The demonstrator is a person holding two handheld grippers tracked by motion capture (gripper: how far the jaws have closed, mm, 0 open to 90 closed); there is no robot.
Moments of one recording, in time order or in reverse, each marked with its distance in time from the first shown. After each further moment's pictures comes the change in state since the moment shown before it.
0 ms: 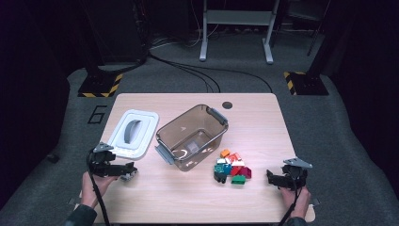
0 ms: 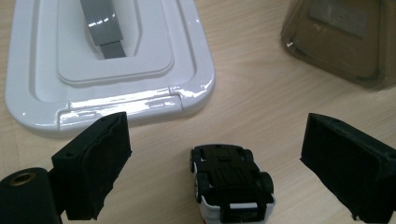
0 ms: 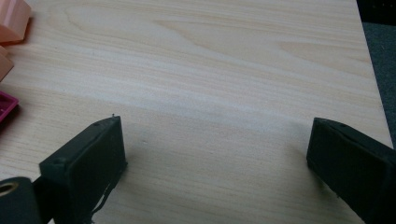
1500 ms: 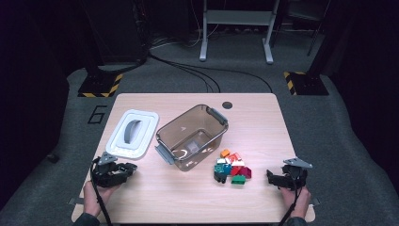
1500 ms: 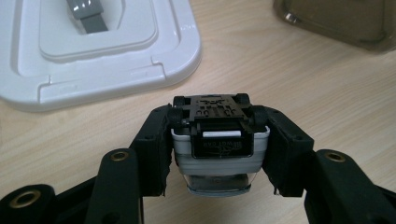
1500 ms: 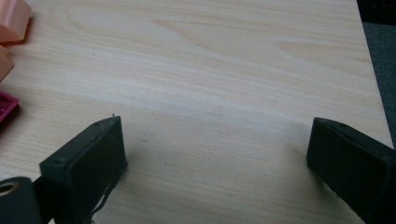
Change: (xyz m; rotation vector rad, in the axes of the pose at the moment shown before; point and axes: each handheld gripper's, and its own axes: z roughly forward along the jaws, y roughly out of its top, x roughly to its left) left arm -0.020 -0.020 -0.002 0.000 0.029 0.054; right arm 0.000 0.000 0.000 0.000 0.002 -0.002
